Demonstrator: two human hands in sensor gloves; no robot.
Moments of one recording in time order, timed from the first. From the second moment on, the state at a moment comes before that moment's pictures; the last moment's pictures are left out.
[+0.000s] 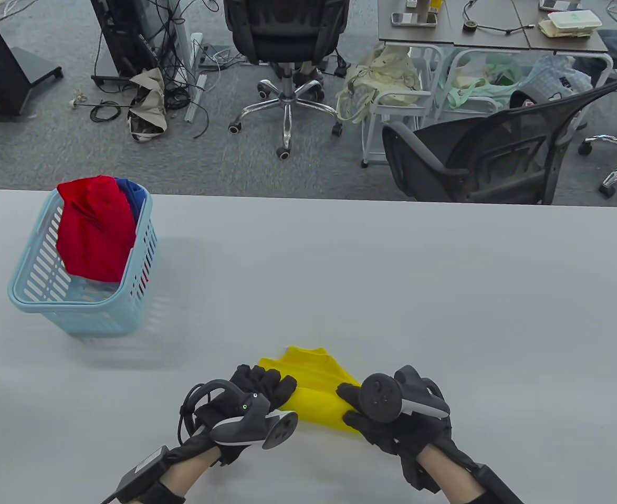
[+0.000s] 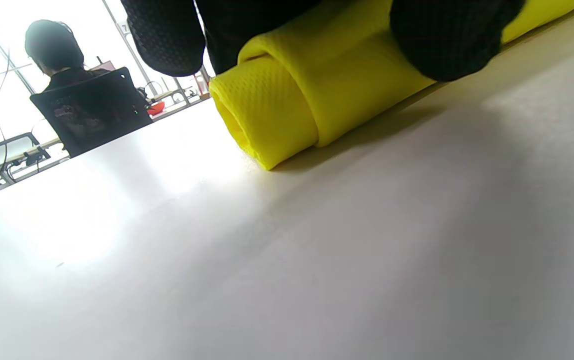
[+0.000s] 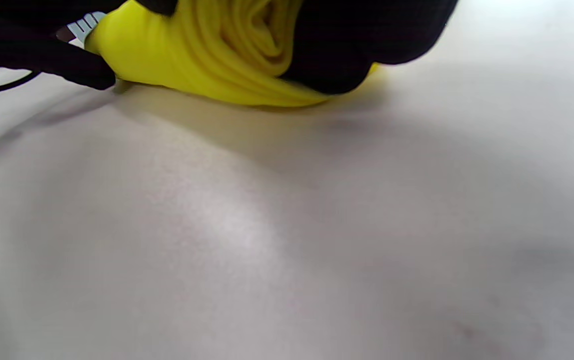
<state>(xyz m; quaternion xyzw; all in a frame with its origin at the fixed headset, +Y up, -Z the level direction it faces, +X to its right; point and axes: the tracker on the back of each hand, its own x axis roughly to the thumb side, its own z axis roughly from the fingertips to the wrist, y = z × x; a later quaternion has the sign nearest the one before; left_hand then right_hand) -0.119 -0.758 -0.243 -0.06 -0.31 -0.18 0.93 0.113 -0.750 -0.248 0.26 0.23 0.93 0.09</state>
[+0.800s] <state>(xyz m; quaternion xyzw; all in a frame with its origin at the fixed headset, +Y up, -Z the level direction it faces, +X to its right) -0.125 -0.764 -0.248 -0.11 -0.32 -0.13 0.93 0.112 -0.751 -0.249 0.26 0.24 0.93 0.05</state>
